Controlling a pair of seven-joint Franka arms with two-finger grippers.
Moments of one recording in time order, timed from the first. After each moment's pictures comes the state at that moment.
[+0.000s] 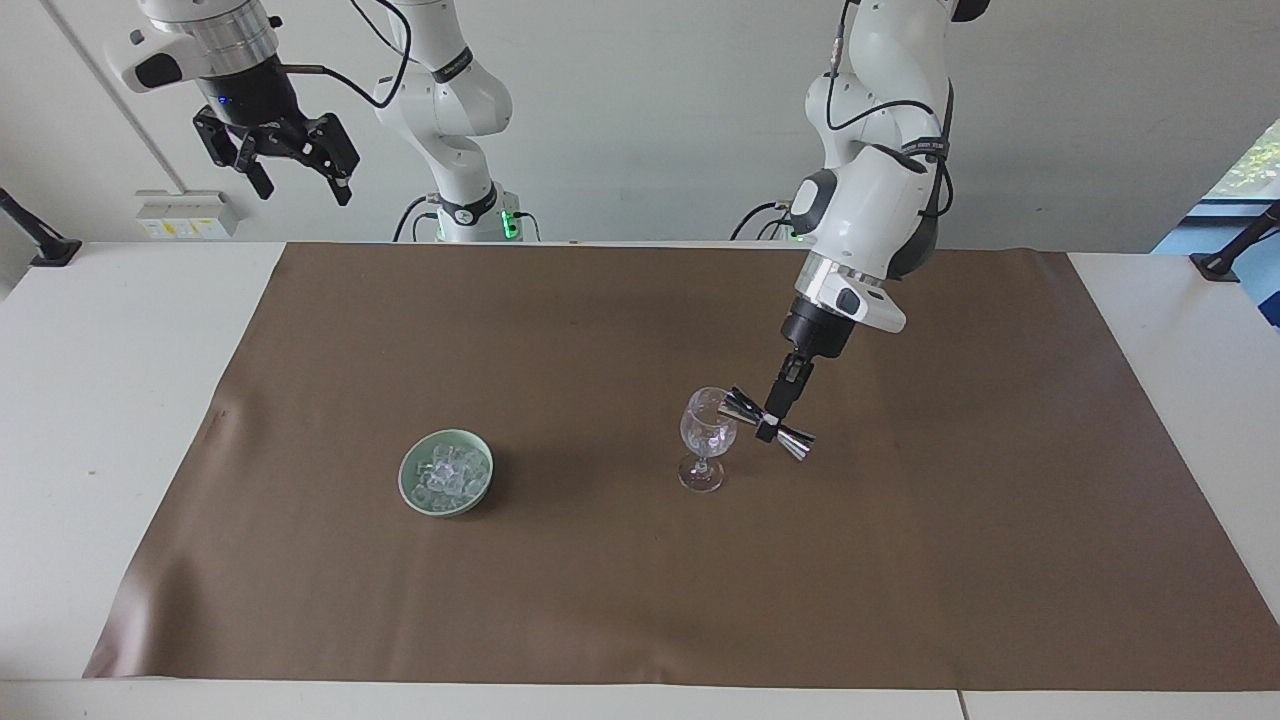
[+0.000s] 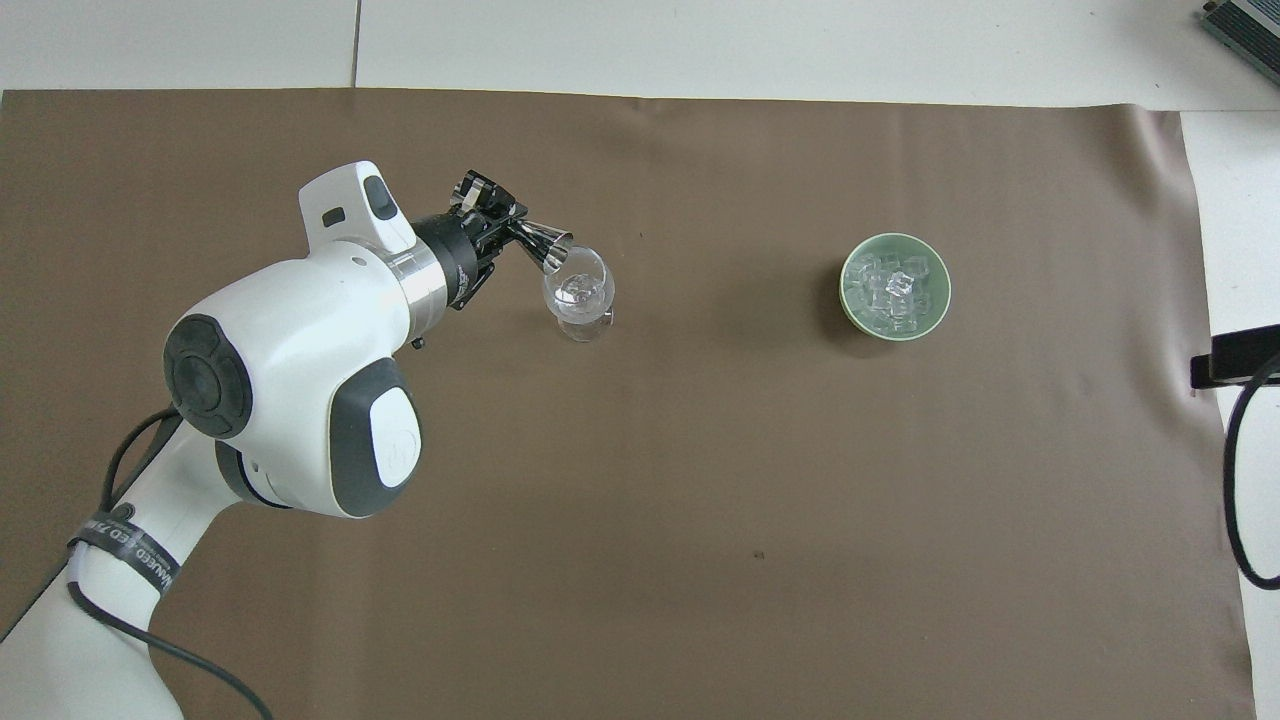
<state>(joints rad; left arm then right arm) -0.56 0.16 0.09 -1.98 -0.43 2.84 -1.09 -0.03 -0.10 -0.01 -1.50 0.00 1.40 0.09</state>
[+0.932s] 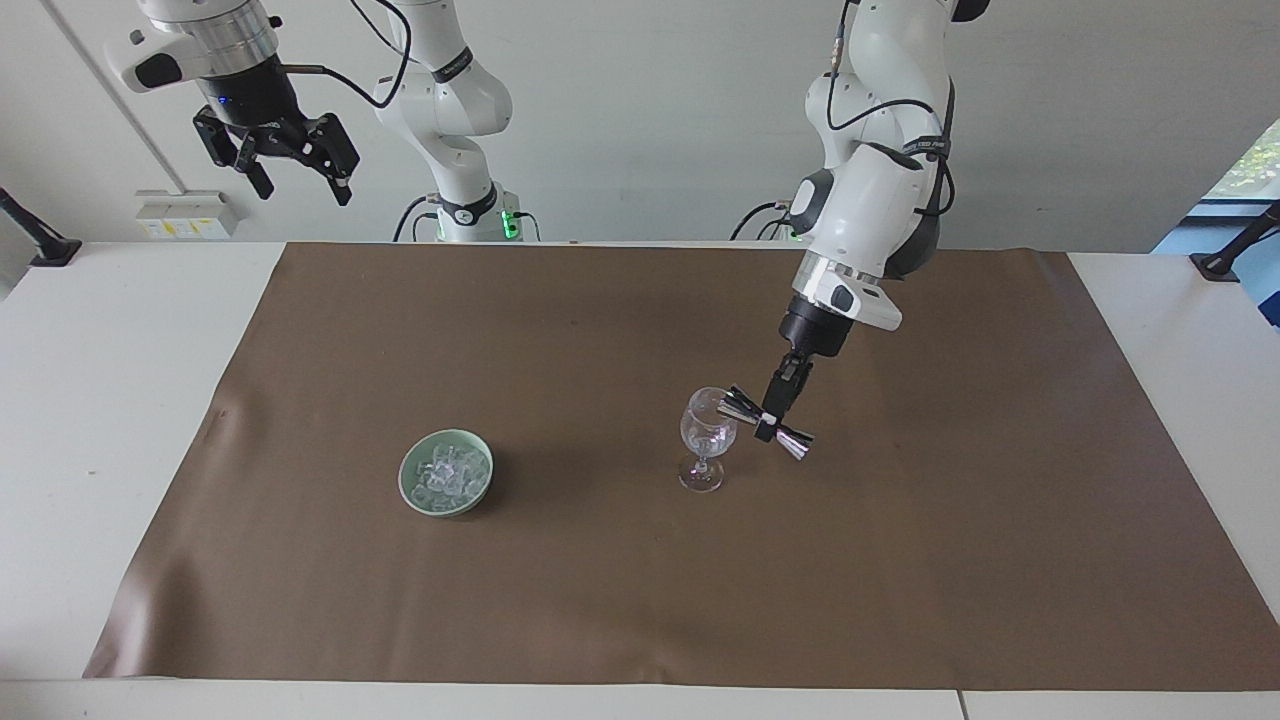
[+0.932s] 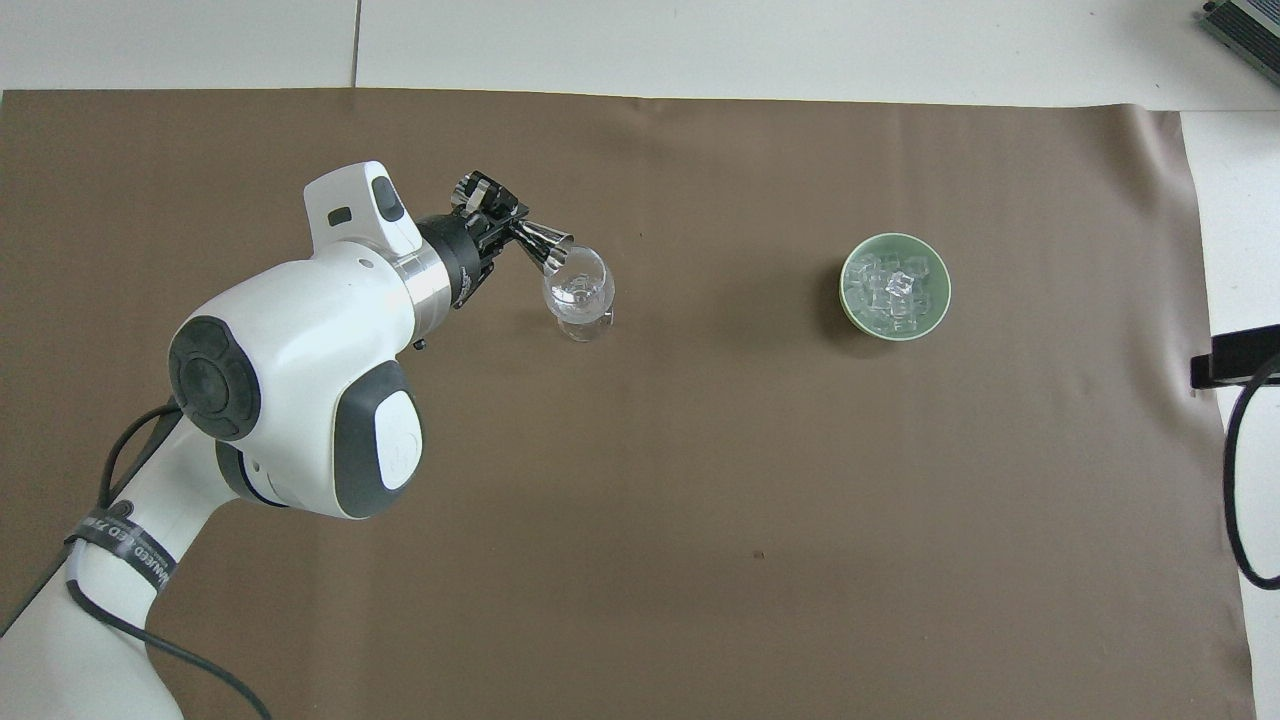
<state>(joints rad) -0.56 0.16 0.09 -1.98 -0.39 2.84 -1.09 -0.03 -0.10 -0.01 -1.50 0.00 1.40 0.09</state>
